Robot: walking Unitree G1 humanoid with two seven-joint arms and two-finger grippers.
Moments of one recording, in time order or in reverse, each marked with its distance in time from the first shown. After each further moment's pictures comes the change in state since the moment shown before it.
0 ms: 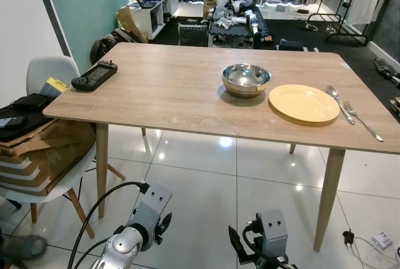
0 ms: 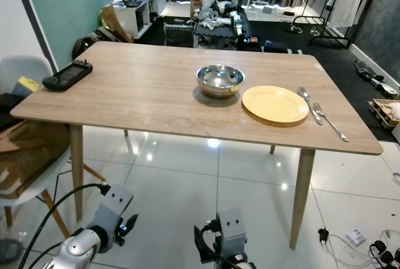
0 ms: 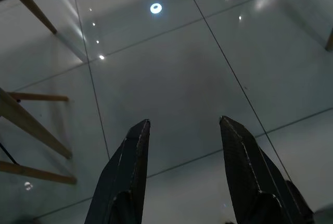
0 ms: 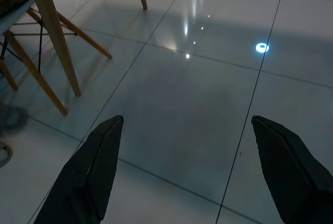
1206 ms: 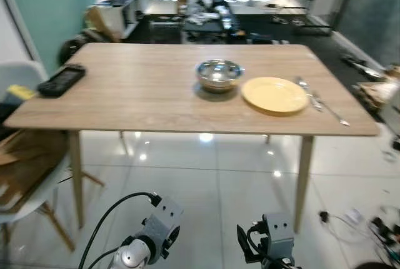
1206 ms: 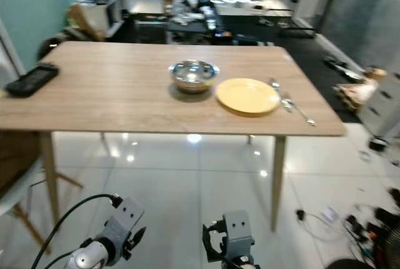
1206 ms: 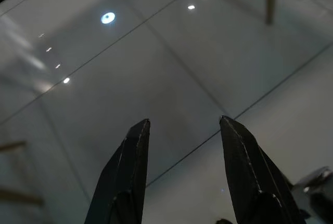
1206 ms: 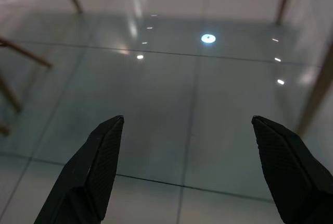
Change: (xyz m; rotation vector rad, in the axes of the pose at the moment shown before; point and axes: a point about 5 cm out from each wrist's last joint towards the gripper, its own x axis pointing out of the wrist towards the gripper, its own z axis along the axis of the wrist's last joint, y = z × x) left arm 0.001 -0.027 -0.015 0.069 0.018 -0.078; right arm -0.007 -0.012 -0.009 -0.019 0.001 -0.094
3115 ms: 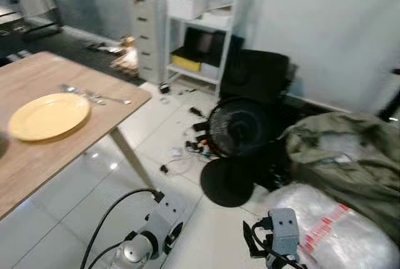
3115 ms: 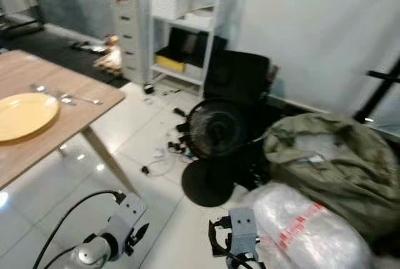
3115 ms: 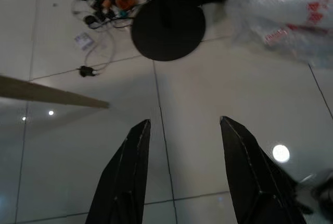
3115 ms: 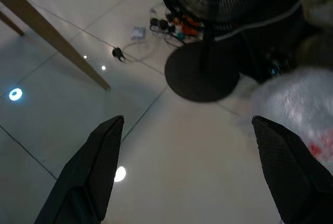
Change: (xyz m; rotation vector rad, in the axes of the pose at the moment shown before) left arm 0.004 0.006 0.002 0.017 -0.011 -0.005; right arm 0.003 0.001 0.000 0.013 -0.003 -0.029
